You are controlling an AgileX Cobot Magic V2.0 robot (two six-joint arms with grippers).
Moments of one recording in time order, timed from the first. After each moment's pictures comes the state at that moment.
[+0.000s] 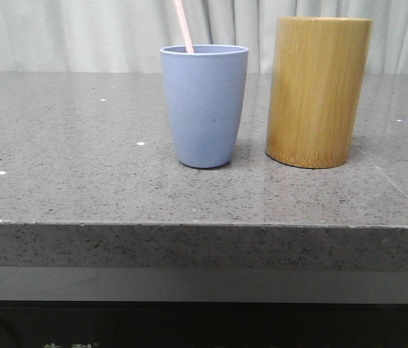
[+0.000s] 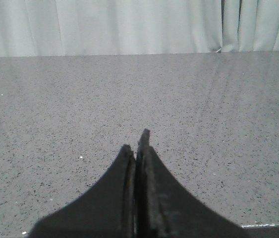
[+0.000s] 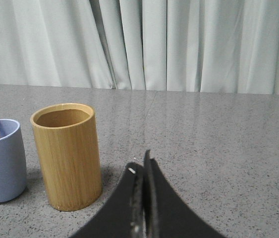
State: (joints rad) left arm -0.13 0.01 -0.41 0.08 0.61 -0.04; right arm 0.10 0.08 -0.33 0.18 0.32 -0.08
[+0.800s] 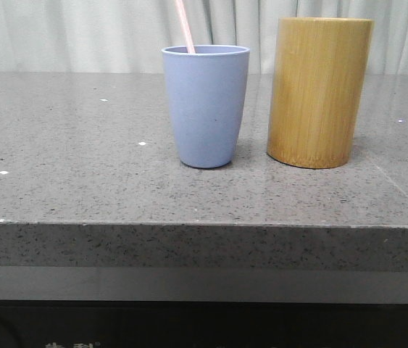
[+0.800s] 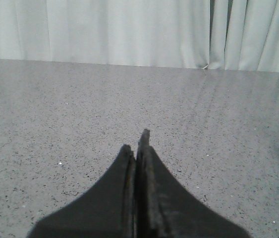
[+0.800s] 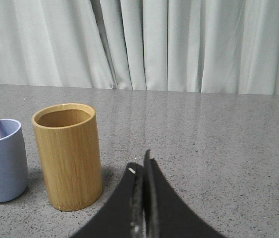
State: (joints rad) left arm -0.10 0.00 -0.31 -0.02 0.47 -0.04; right arm 0.10 0.08 -0.33 0.18 0.32 -0.08
